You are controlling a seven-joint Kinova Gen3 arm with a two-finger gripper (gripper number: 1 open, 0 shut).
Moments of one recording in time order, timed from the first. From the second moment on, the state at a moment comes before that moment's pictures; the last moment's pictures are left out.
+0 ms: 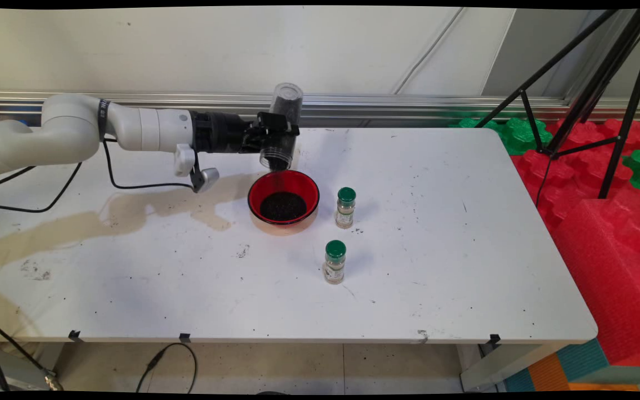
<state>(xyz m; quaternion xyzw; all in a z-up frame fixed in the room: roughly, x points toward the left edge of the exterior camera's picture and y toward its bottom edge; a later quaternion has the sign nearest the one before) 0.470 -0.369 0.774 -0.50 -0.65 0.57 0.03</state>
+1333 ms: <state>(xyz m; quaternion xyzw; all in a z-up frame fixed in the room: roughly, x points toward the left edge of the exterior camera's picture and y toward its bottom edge) 0.473 -0.365 0.775 -0.41 -0.72 0.55 0.11</state>
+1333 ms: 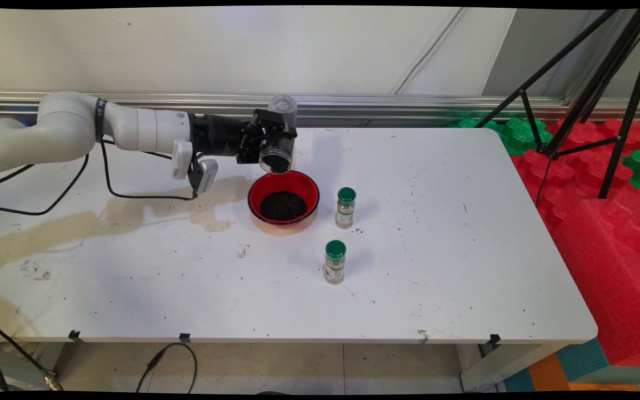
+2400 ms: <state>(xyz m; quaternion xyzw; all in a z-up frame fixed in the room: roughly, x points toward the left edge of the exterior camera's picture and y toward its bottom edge) 0.476 -0.353 0.792 -0.21 -0.80 0.49 0.27</state>
